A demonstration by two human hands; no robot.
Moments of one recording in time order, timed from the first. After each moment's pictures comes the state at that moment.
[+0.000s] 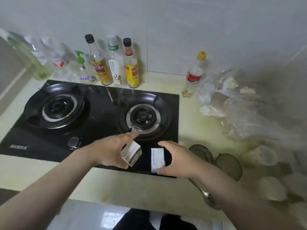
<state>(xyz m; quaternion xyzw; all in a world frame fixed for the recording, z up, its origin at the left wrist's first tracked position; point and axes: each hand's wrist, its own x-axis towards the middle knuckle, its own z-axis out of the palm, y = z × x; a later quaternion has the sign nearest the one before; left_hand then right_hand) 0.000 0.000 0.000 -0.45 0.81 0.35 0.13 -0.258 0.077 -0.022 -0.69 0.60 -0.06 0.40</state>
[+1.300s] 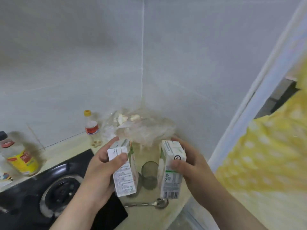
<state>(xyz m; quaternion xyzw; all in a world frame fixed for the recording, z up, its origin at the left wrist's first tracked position) -0.154 0.075 0.126 -0.20 0.50 0.81 -0.21 -0.283 0.269 0.139 -0.23 0.64 -0.67 0.29</state>
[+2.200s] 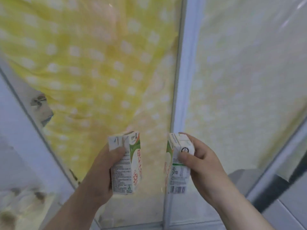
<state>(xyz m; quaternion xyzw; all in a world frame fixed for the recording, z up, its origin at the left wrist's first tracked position) -0.291 0.562 0.173 0.12 0.56 0.80 0.19 -0.217 0.777 0.165 0.02 0.60 -0.79 -0.12</state>
